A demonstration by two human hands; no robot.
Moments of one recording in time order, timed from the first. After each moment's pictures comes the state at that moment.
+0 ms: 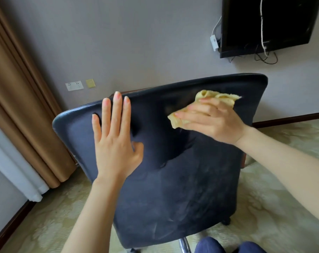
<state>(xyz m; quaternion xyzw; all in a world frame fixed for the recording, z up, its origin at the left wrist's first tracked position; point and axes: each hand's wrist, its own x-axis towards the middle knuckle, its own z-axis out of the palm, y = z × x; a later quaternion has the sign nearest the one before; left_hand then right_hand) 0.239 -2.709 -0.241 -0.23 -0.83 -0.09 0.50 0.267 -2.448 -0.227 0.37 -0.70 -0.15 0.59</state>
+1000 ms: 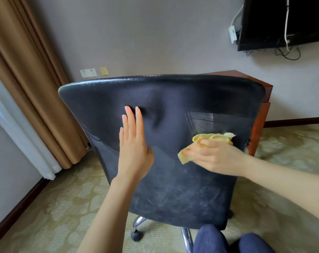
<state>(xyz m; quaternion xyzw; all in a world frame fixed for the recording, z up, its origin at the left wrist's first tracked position) 0.259 -2.715 -0.284 -0.20 -0.90 -0.25 0.28 0.289 -2.465 -0.316 0.40 -0.72 -0.41 0.41</state>
